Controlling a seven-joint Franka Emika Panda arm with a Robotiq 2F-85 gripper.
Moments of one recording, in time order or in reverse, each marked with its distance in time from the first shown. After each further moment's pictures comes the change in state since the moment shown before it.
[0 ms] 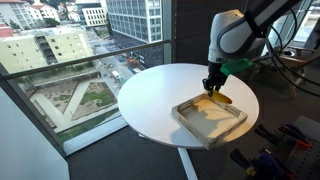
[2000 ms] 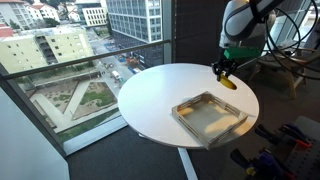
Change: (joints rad) arm -0.102 -0.007 -0.092 0.092 0.000 -0.079 0.160
